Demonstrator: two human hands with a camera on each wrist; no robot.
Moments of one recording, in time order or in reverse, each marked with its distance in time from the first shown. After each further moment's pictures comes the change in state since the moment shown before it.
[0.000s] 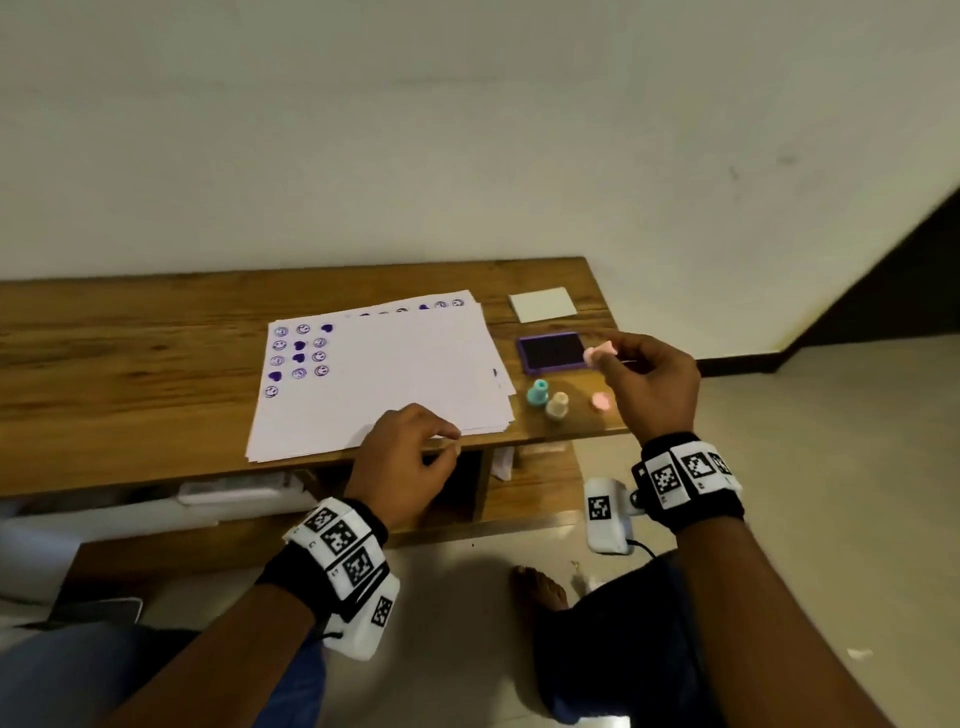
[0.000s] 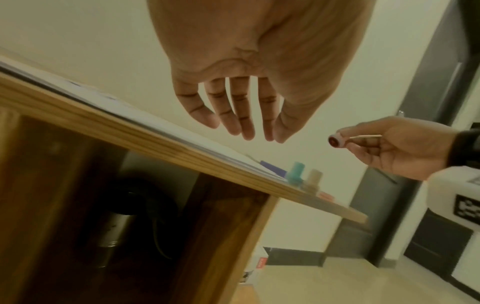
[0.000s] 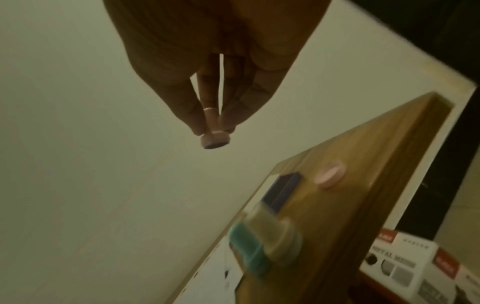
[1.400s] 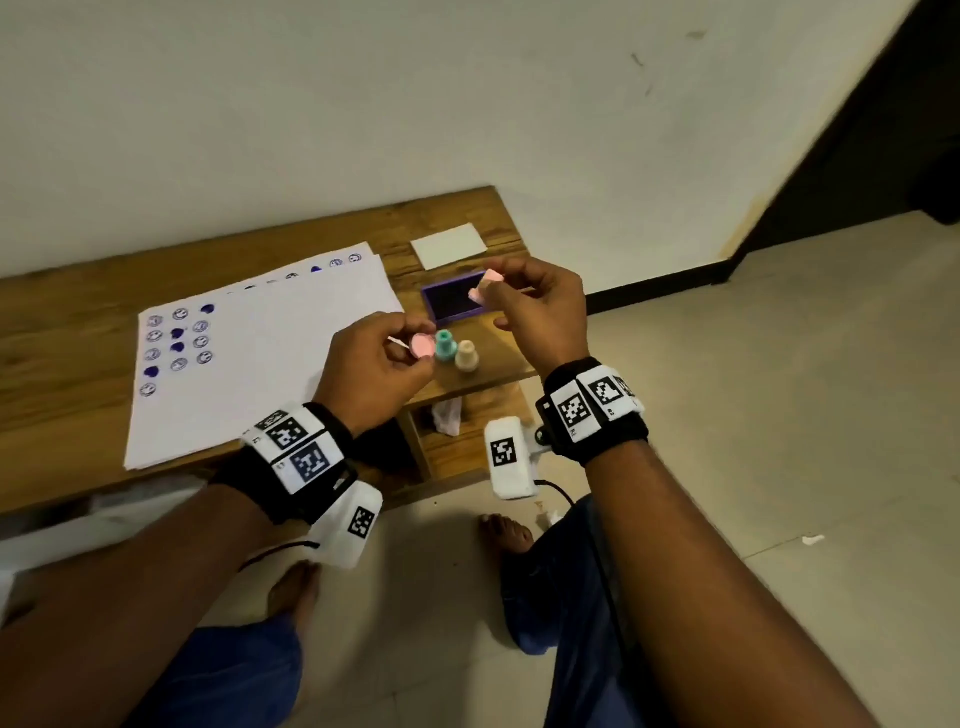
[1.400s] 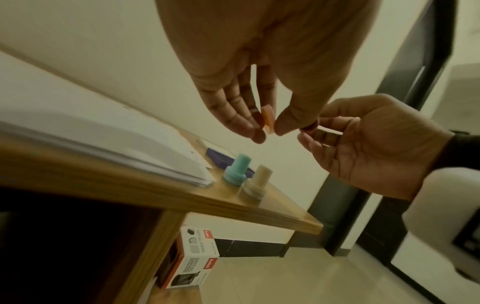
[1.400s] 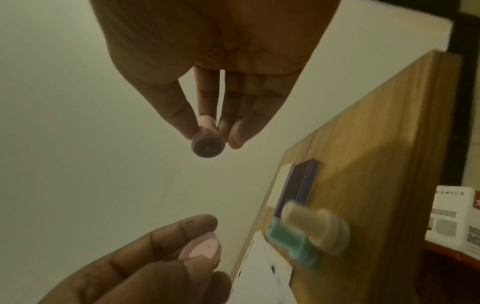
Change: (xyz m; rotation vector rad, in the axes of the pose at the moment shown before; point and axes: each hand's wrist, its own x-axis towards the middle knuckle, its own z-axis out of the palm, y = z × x) left_hand 0.062 0.085 0.032 -0.246 -0.066 -0.051; right_hand 0.013 0.006 -0.002 0.251 -0.113 0.134
